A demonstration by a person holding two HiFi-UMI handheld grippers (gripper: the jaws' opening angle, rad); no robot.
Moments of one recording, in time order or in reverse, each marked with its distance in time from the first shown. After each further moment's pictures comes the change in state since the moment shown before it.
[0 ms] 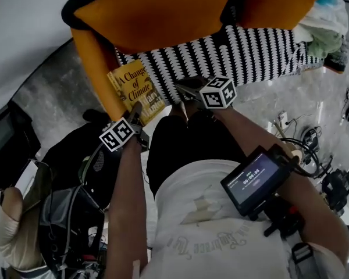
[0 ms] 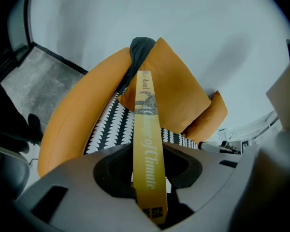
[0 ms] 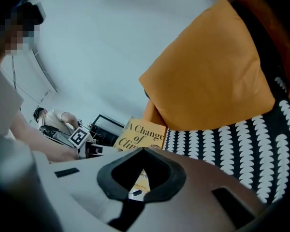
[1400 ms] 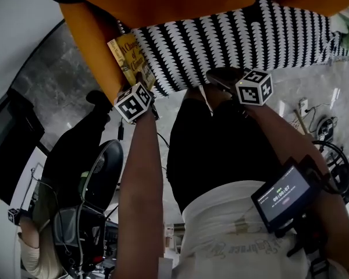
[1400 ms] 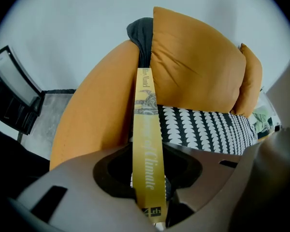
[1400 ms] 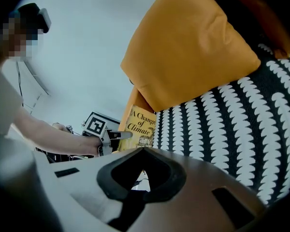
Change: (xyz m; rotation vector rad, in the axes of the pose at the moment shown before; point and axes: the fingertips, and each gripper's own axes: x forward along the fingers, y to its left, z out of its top) left arm 0.093 0.113 0.033 0.297 0.016 0.426; right arm 0.023 -0.071 -0.070 0.108 0.071 -0.060
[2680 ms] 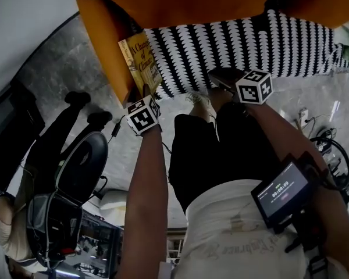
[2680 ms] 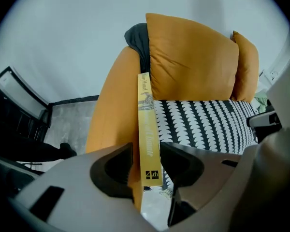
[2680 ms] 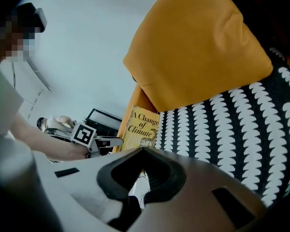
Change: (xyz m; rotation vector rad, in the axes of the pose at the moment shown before) left arm -0.063 0.024 -0.014 0.102 0.005 0.099; right arm 0.013 0.026 0.020 -0.041 0.038 0.013
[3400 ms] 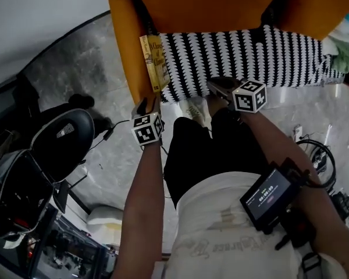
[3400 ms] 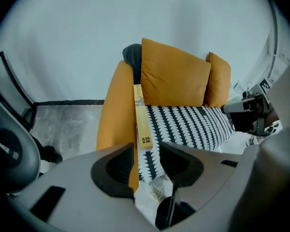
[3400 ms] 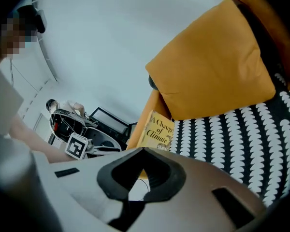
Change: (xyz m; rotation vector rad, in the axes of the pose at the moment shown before) left arm -0.063 -0.010 -0.061 0.020 -0.156 -0.211; right arm -0.013 0.069 -0.014 -0.157 -0.087 -0.019
